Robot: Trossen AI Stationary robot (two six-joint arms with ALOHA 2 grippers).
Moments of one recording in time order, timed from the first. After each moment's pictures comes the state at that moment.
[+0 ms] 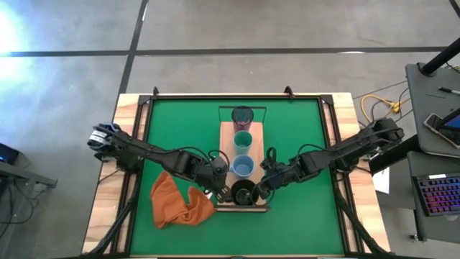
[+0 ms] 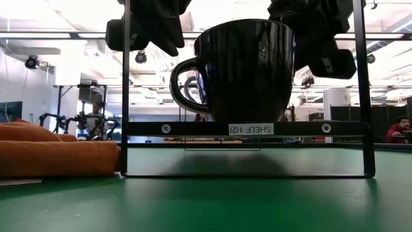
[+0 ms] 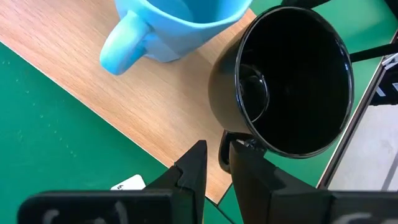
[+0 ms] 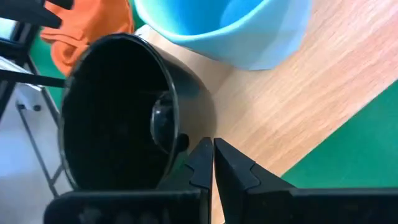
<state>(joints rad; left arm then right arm) -0.30 1.64 1.38 -0.71 -0.11 -1.02 0.34 1.48 0.97 -0.40 0.14 1.19</state>
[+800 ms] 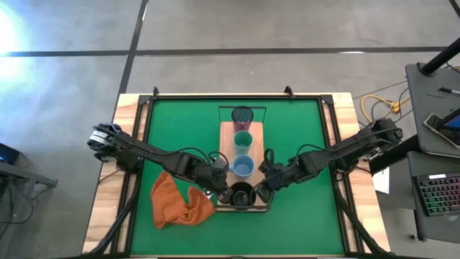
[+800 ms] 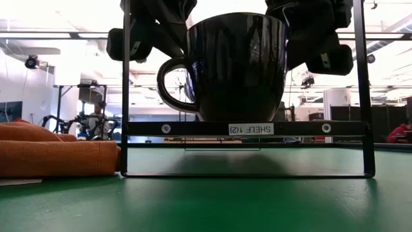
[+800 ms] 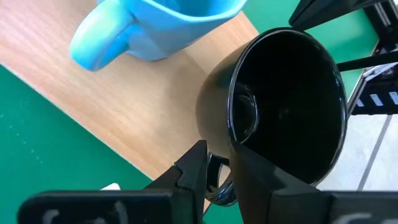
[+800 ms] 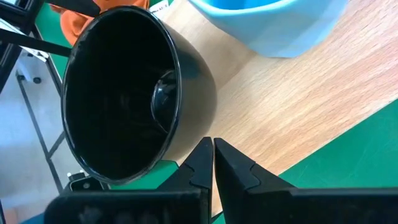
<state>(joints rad) -0.30 1.64 1.31 -0.58 -0.10 -1.07 0.35 1.49 1.01 -0.42 0.07 1.10</state>
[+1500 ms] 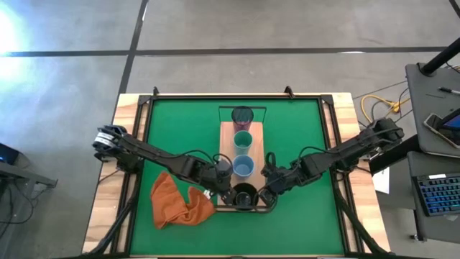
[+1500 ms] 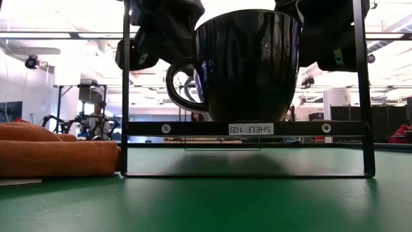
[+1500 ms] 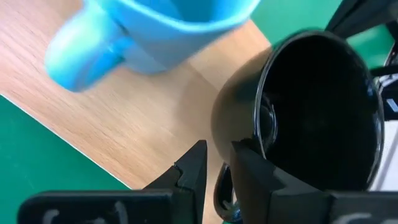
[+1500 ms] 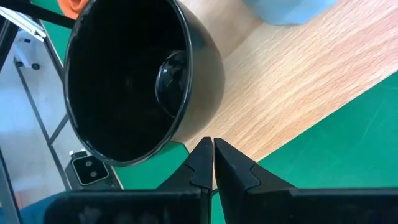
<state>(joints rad) -0.29 1.70 1.31 -0.52 -0.13 -1.04 0.39 1.48 1.01 -0.46 0.04 1.13</state>
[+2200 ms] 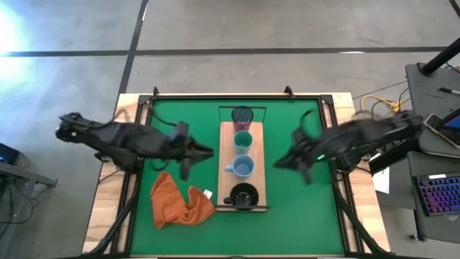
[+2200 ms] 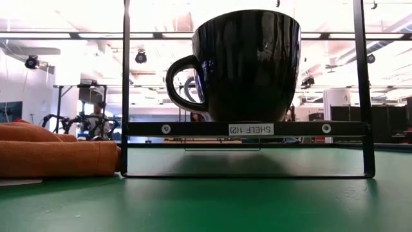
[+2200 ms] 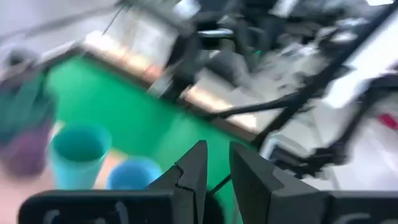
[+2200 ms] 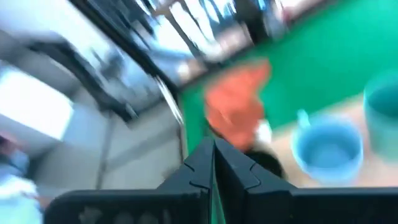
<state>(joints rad) -0.31 1.19 1.38 -0.48 -0.34 -0.61 0.34 1.16 1.36 -0.65 0.11 0.73</state>
